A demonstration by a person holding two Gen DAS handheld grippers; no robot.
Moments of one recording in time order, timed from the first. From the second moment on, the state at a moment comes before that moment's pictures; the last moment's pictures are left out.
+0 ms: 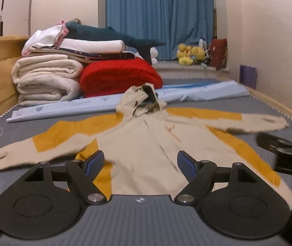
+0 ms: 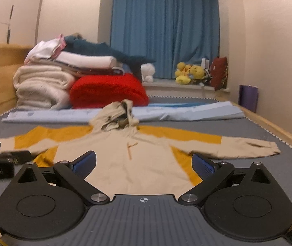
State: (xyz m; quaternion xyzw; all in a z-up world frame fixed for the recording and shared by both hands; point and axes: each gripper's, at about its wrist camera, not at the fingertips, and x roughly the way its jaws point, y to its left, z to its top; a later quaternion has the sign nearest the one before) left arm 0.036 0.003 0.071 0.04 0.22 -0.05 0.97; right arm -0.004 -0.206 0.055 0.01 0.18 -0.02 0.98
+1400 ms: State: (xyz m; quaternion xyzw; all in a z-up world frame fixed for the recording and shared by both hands) left arm 0.272 0.537 -0.060 -0.33 0.31 0.41 0.79; right arm 0.313 -0.155 0.045 0.06 0.26 0.13 0.95
